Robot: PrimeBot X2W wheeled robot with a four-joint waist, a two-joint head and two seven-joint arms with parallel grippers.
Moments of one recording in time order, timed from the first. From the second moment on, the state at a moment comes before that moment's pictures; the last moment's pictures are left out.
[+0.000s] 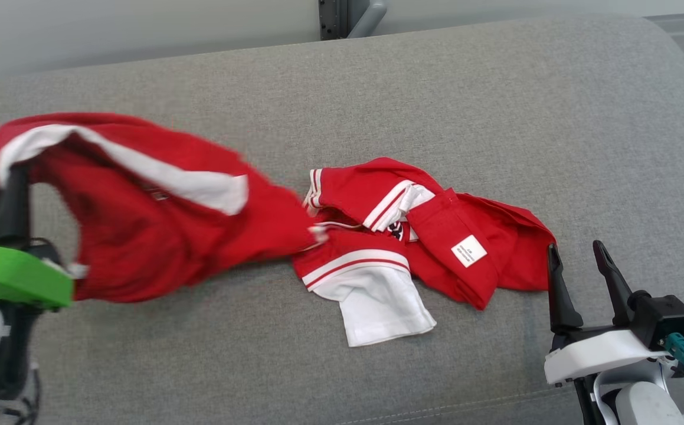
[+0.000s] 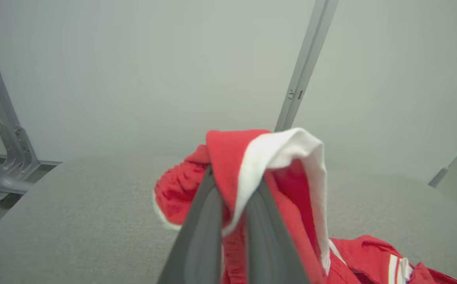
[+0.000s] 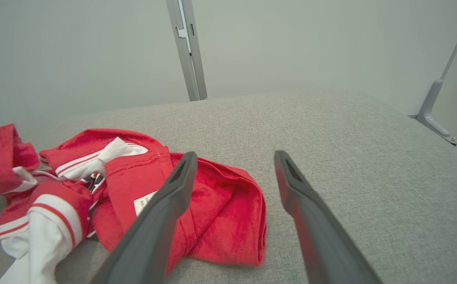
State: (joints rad) left arm -0.27 0.69 -0.31 -0.36 -0.88 0.43 0.06; right arm -0.04 -0.05 -0.03 0.14 0.15 0.13 -0.26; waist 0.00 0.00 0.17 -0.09
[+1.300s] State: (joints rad) left arm -0.42 0.76 -0.18 0.56 -0.99 0.19 0.03; right arm -0.09 -0.06 -0.03 0.15 0.13 0.13 -0.26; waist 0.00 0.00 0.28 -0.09
